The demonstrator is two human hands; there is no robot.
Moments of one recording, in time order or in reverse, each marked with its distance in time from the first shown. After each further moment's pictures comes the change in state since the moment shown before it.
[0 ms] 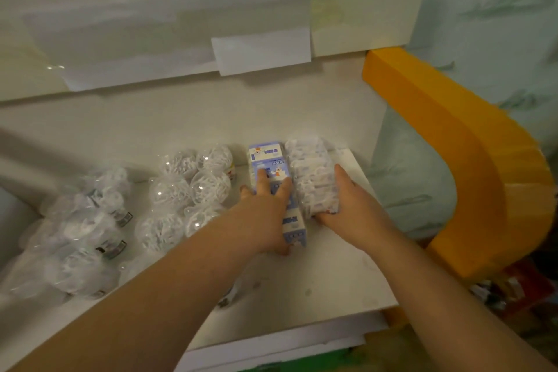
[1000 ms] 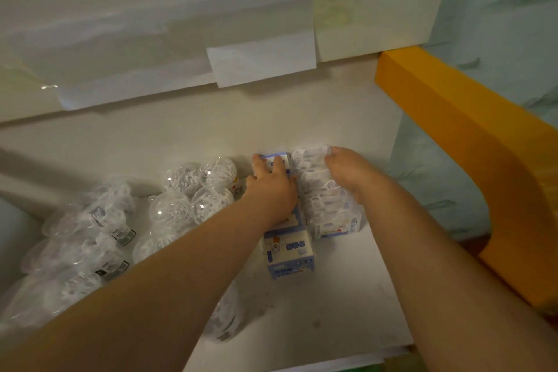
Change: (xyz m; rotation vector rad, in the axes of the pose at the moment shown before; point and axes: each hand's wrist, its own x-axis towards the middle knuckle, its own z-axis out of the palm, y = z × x) left_hand 0.076 -0.006 -0.020 -0.405 0.145 -0.253; right_hand 0.131 -0.005 0.000 0.266 -0.168 0.282
